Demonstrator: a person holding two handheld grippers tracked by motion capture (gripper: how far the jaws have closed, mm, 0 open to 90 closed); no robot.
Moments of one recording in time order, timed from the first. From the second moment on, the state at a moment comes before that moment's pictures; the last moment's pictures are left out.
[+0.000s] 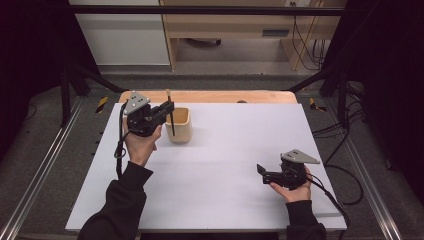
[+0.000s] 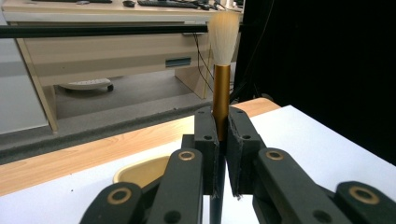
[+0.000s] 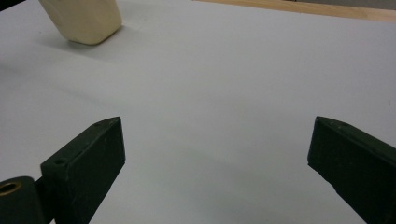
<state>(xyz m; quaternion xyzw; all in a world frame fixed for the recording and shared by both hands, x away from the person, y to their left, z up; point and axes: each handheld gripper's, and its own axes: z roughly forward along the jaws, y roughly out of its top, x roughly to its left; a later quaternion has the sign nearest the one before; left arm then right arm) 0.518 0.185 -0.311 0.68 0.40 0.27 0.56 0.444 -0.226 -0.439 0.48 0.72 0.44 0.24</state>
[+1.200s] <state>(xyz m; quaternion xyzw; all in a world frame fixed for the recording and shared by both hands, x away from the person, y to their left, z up) 0.570 0.189 -0.311 0.65 0.43 0.28 0.56 0.445 -0.227 -0.440 0.48 0.72 0.44 0.24</state>
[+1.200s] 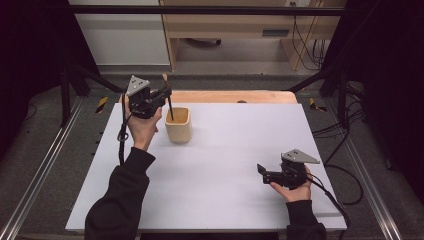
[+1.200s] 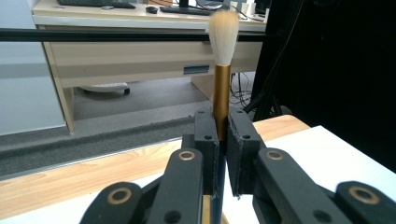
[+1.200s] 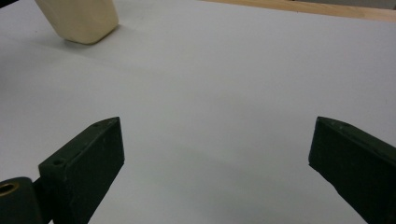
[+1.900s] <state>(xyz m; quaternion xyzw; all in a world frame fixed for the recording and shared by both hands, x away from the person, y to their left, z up) 0.593 0.194 -0.333 0.66 0.43 0.30 0.53 0.446 -0.226 -0.441 0.48 0.72 0.43 0.24</state>
